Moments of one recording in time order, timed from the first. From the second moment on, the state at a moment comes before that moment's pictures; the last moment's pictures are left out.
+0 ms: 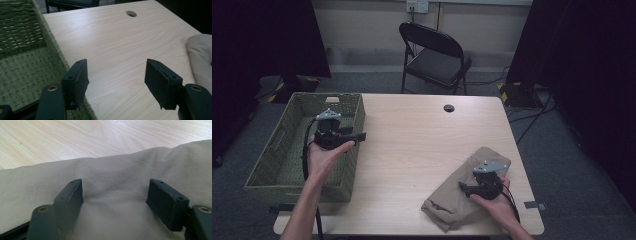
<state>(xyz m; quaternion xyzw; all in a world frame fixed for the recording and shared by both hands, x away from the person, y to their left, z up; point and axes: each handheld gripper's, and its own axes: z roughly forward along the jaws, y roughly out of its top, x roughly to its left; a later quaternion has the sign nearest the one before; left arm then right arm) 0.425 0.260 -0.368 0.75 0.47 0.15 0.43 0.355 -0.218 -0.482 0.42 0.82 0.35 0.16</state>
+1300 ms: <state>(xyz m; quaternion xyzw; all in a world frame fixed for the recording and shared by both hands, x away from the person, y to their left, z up) 0.445 0.260 -0.411 0.77 0.53 0.14 0.31 0.356 -0.217 -0.482 0.42 0.82 0.35 0.17</state>
